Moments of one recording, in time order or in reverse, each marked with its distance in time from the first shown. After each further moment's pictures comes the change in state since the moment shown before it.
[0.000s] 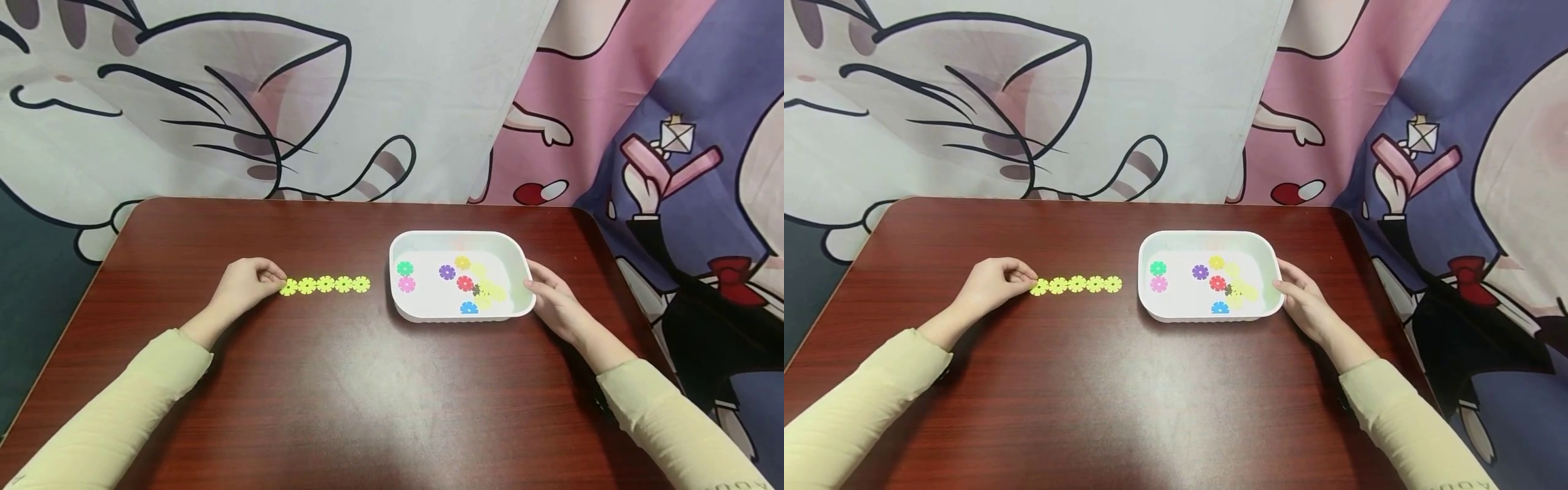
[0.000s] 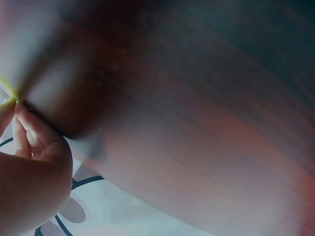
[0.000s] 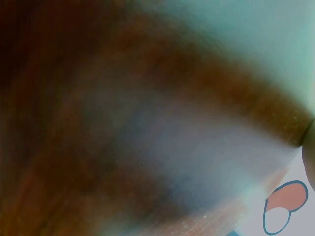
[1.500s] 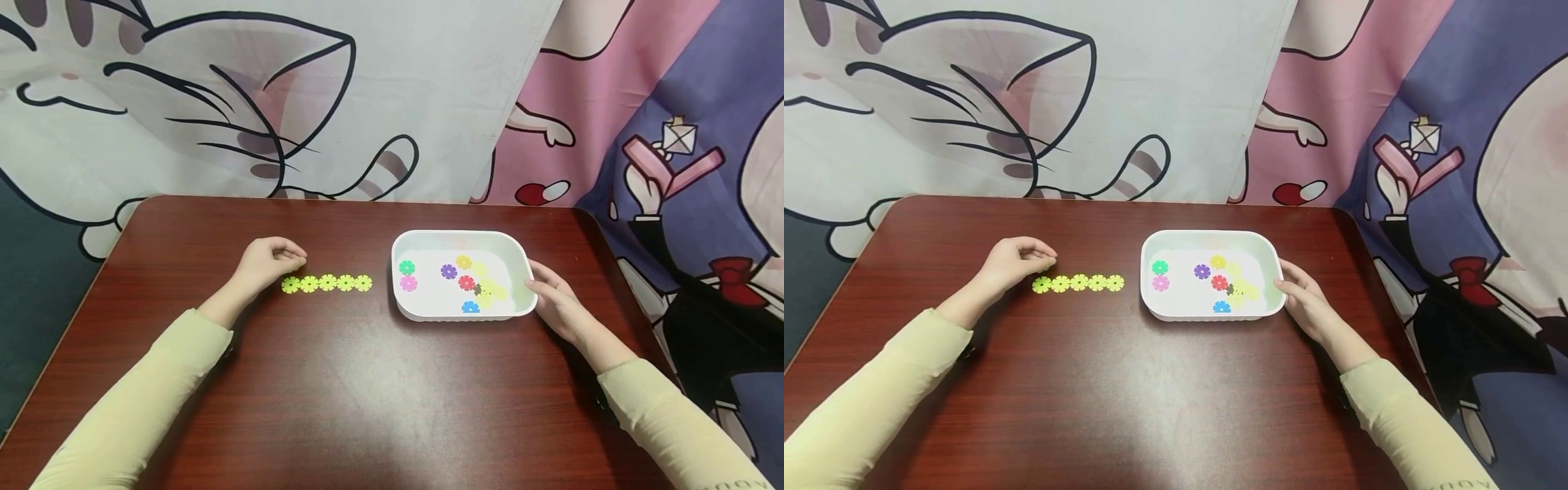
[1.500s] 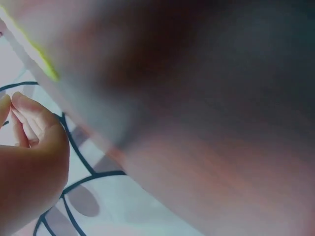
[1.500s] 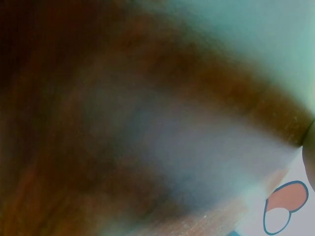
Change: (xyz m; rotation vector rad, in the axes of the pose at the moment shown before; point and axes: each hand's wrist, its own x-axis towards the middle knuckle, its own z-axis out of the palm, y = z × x) left_hand 0.027 0.028 0.001 -0.256 -0.045 -0.069; right_hand 0.000 0.000 0.000 -0.019 0.011 0.011
